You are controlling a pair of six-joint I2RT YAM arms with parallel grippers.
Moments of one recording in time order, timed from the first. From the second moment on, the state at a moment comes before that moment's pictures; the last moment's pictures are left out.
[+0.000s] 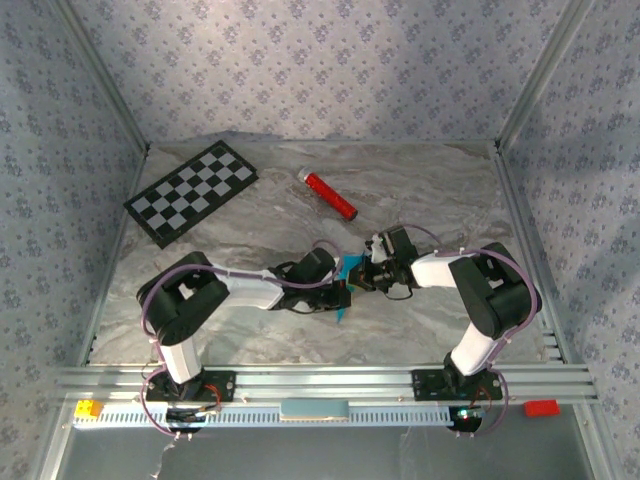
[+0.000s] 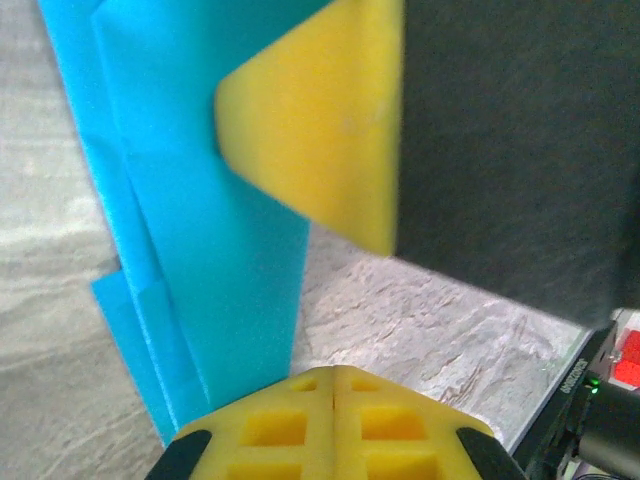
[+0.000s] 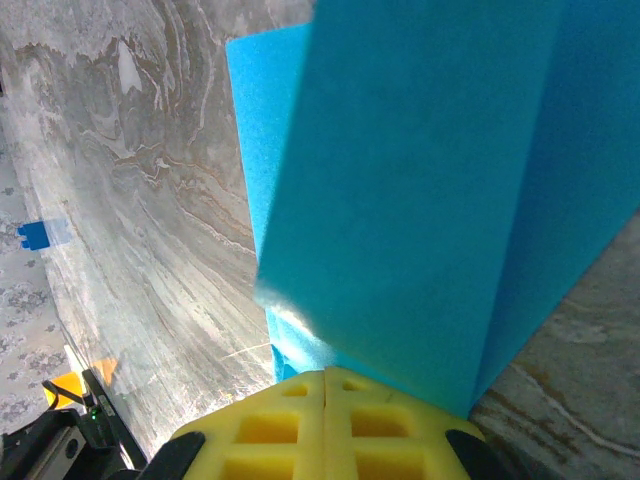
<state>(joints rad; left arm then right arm) -0.97 1.77 0.81 0.13 0.34 -1.00 0.44 1.69 0.64 0.07 -0.63 0.73</state>
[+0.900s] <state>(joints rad) -1.06 1.65 0.67 0.10 0.25 -1.00 0.44 1.69 0.64 0.07 -0.63 0.72</state>
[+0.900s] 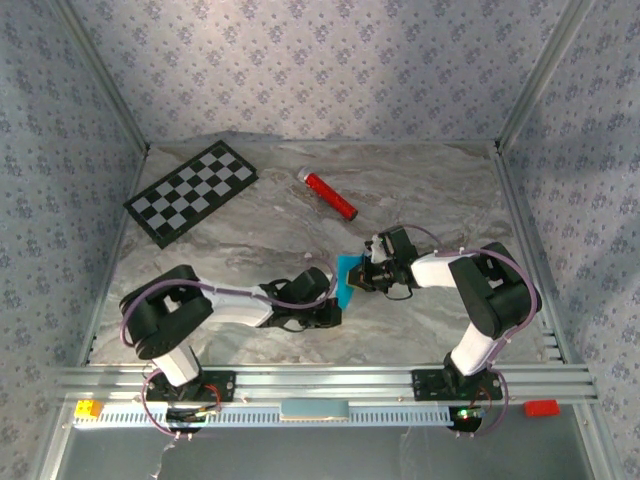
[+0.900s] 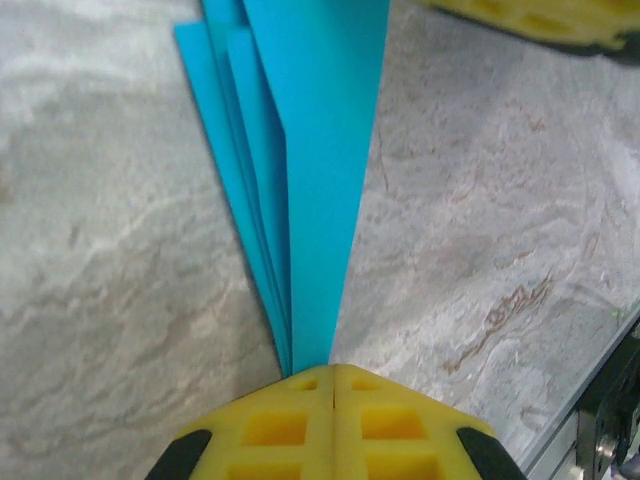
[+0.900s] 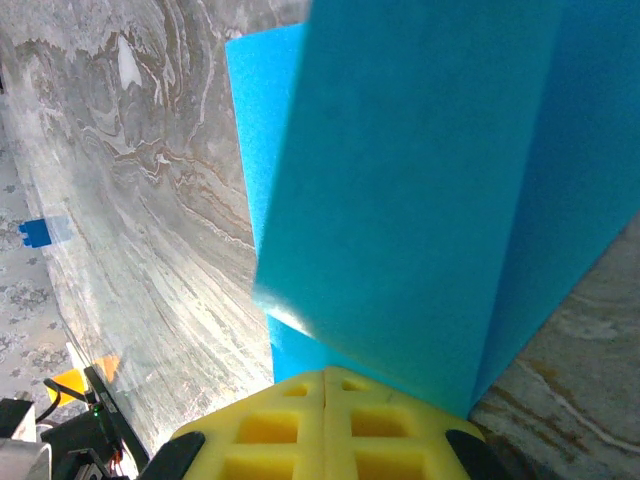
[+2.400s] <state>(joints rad) -0.95 1.79 0.86 0.03 0.24 -1.02 0.44 1.68 0.65 0.05 -0.63 0.74</state>
